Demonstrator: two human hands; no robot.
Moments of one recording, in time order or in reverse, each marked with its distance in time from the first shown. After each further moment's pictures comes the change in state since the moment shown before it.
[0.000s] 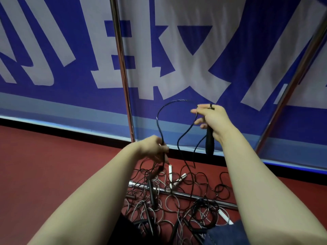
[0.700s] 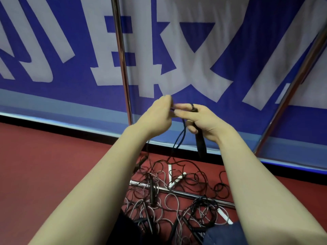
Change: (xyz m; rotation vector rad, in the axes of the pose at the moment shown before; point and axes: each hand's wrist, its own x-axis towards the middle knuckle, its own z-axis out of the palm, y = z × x) left_hand -0.022 0.077 -0.018 0.532 0.573 0.519; right_hand -0.012 -0.007 0.017 -0.129 -0.472 -0.057
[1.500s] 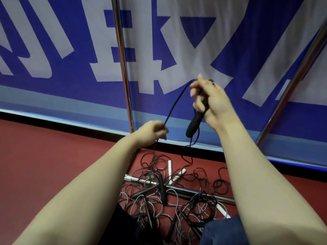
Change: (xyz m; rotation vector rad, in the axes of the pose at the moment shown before) left_hand -0.027 -0.068 0.042 -0.217 -0.308 -0.181; right_hand 0.001 -0.018 -0.005 0.493 0.156 -0.340
